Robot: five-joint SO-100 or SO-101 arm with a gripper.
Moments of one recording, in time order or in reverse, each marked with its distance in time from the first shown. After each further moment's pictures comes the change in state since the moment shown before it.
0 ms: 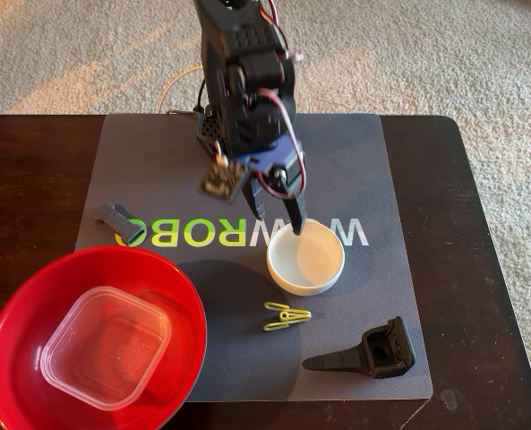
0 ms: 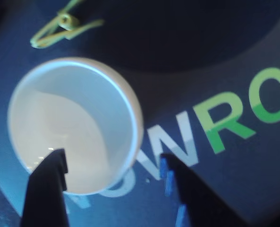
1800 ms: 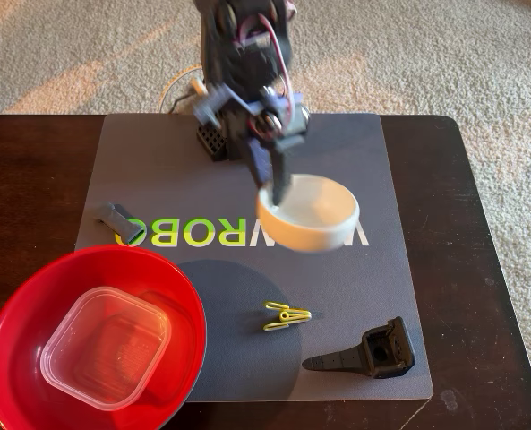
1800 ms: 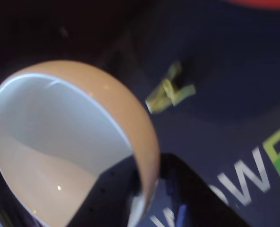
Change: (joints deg) arm 8.1 15.3 -16.3 -1.8 -13.8
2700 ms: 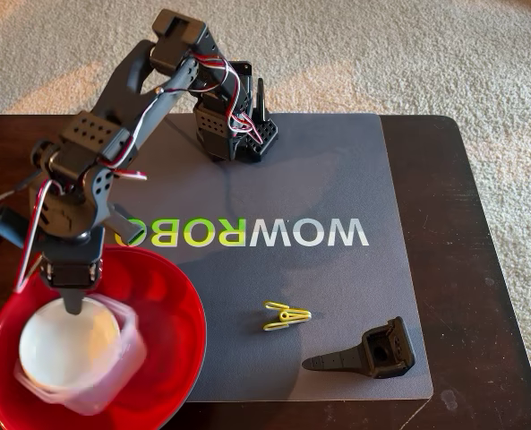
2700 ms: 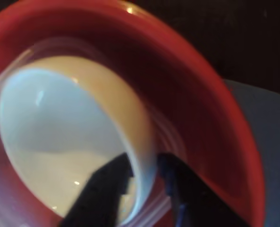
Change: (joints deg) arm 35.2 -63.4 -36.7 -10.9 6.4
